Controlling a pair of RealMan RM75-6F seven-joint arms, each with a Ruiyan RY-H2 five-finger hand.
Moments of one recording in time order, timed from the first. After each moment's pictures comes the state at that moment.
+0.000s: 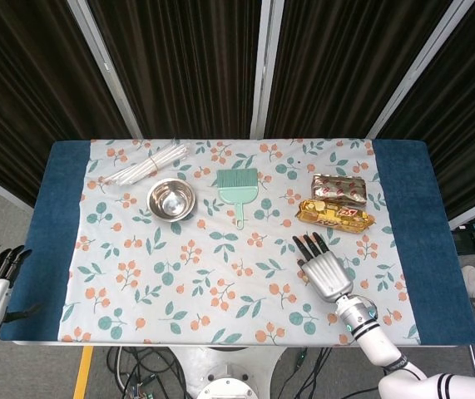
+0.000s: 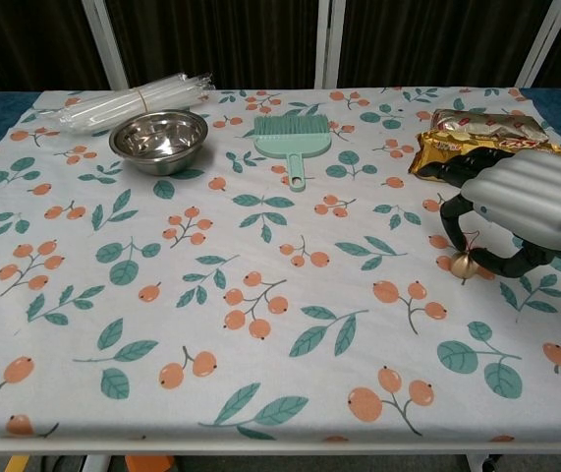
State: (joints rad) left arm -0.07 -1.24 0.01 -1.32 1.52 1.46 -0.20; right arm 0.55 -1.45 0.00 -1.65 -1.27 1.08 -0.74
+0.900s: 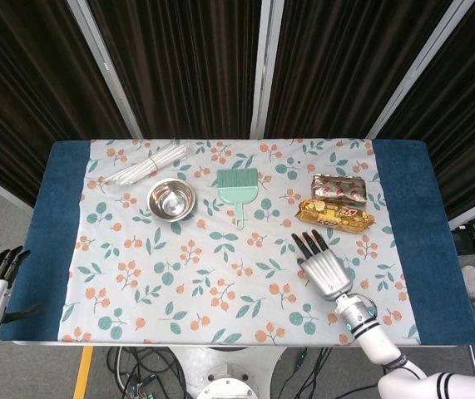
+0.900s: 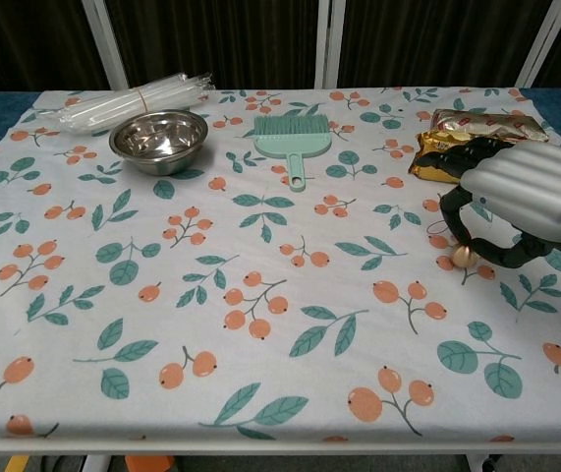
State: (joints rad) left arm -0.07 -1.24 0.01 -1.30 1.52 1.45 -0.22; right arm 0.55 -1.45 0.01 -1.64 -1.30 1.10 -0.72
